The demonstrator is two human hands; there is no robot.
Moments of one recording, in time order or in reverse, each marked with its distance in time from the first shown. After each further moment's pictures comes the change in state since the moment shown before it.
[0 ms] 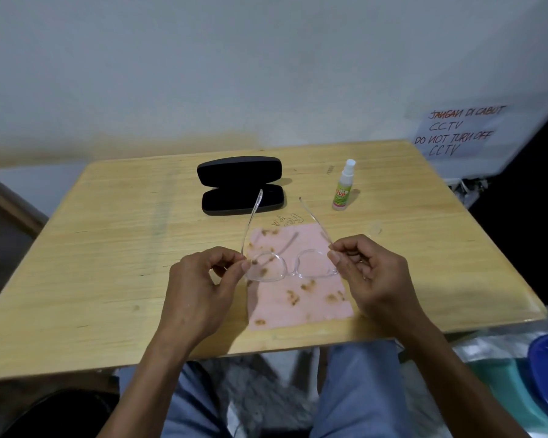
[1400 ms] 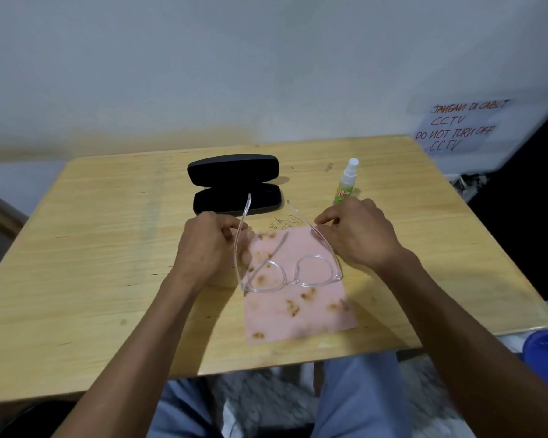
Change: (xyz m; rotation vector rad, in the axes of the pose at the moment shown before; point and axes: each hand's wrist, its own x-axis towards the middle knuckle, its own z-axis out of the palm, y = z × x) left_hand 0.088 -0.015 0.025 0.169 -0.135 -0.045; right_hand 0.091 -0.024 0.011 -0.636 -0.250 0.249
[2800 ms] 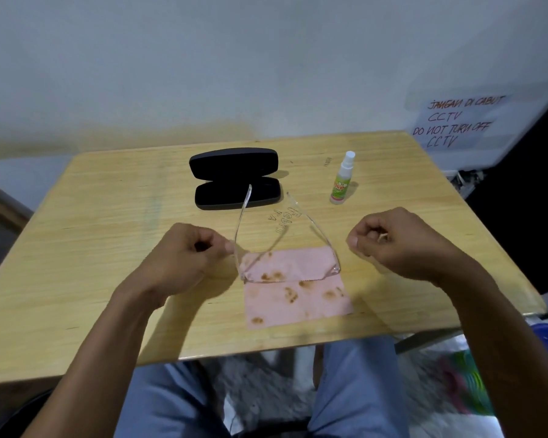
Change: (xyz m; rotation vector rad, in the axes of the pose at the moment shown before) left_hand -0.040 -0.020 -0.037 -0.347 -0.302 -0.076; right_hand -0.044 0.042 -0.038 0.242 -0.190 -0.026
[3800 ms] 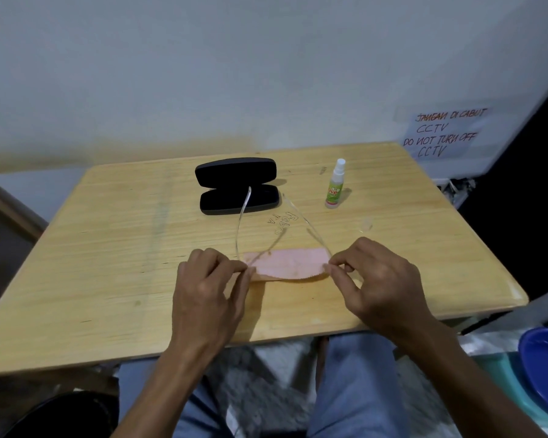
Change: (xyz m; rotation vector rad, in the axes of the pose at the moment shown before) left_hand -0.052 -0.007 0.066 0.587 0.695 0.616; right_hand -0.054 0.002 0.060 -0.347 0.617 -0.520
